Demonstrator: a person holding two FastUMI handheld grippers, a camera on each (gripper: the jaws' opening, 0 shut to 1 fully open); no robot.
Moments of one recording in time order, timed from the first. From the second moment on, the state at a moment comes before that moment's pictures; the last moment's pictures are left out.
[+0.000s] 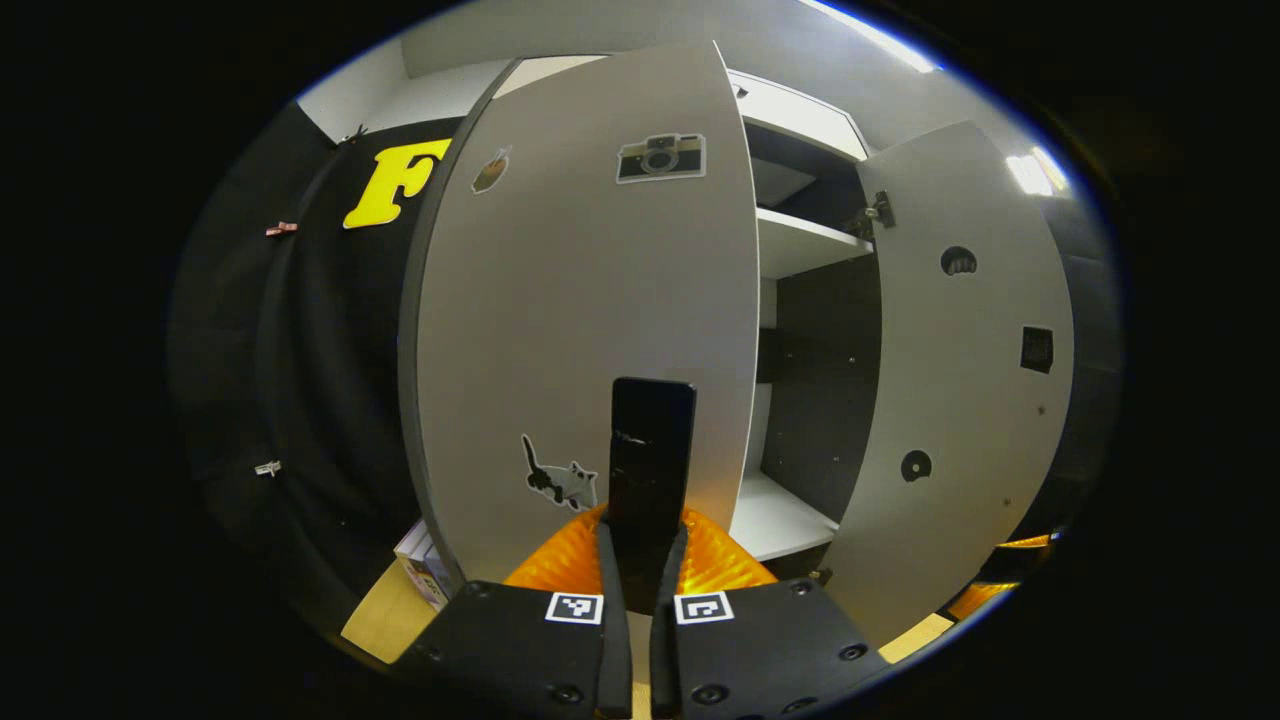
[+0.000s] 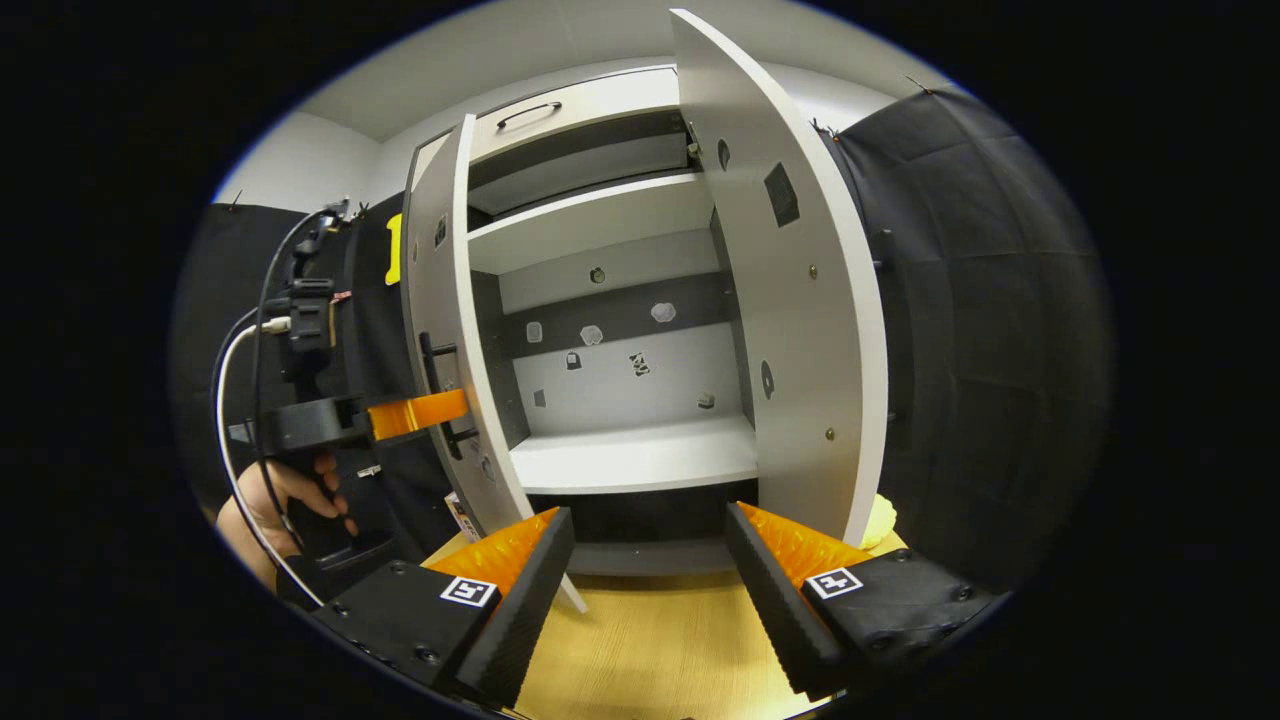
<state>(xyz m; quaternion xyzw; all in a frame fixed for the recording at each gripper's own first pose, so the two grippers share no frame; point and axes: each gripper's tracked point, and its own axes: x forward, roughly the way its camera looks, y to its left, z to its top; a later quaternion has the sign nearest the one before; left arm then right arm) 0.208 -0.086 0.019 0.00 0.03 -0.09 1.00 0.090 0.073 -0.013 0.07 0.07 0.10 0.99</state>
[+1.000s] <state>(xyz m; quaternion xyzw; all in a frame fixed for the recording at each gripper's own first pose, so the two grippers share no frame) 0.167 0.039 0.025 0.04 0.02 -0.02 1.00 0.081 0.074 -0.028 0.05 0.08 0.05 0.99</state>
